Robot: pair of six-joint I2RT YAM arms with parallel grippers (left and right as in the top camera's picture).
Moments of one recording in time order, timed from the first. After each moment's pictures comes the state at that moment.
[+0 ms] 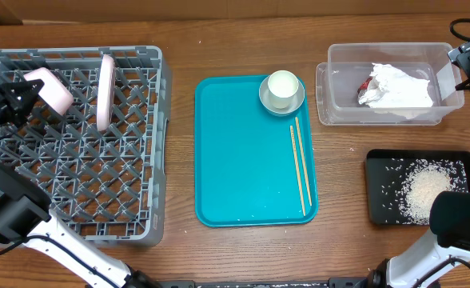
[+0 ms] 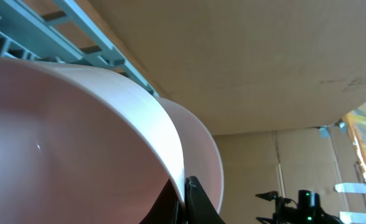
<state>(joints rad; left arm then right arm) 0.82 2.38 2.15 -1.31 1.40 0.20 -0.28 1.90 2.21 -1.57 0.28 0.90</state>
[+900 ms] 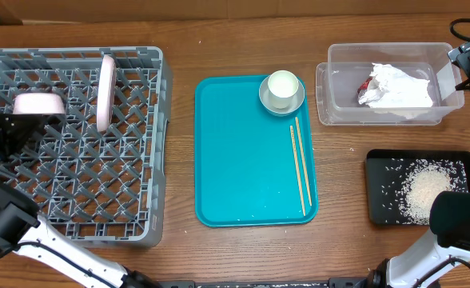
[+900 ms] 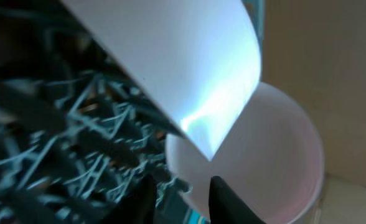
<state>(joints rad) 0.93 2.42 2.15 -1.44 1.01 0.10 -0.28 1.89 2.21 -1.57 0.28 0.90</state>
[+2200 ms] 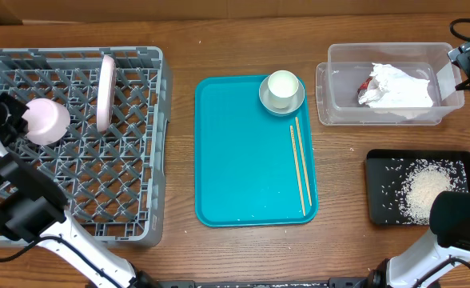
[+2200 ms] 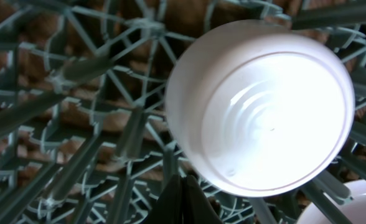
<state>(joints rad) 0.68 2.24 2.16 -1.34 0.03 -0.38 -0.28 1.89 2.21 -1.57 0.28 0.90</state>
